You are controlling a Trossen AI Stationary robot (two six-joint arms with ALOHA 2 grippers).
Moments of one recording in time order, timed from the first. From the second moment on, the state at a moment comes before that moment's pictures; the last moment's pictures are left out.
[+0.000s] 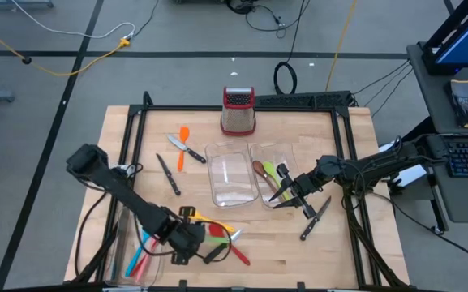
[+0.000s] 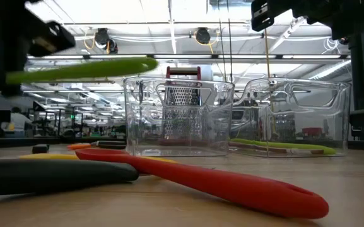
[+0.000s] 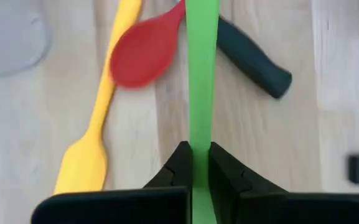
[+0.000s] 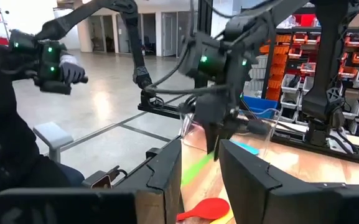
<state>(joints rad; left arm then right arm) -0.64 1.69 1.18 -0.71 -0.12 -0.55 0.15 1.12 0.45 0.72 -0.39 0.01</state>
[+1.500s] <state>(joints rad) -0.40 1.45 1.30 -0.63 0.08 -1.27 0.56 1.60 0.77 0.80 0.74 -0.99</state>
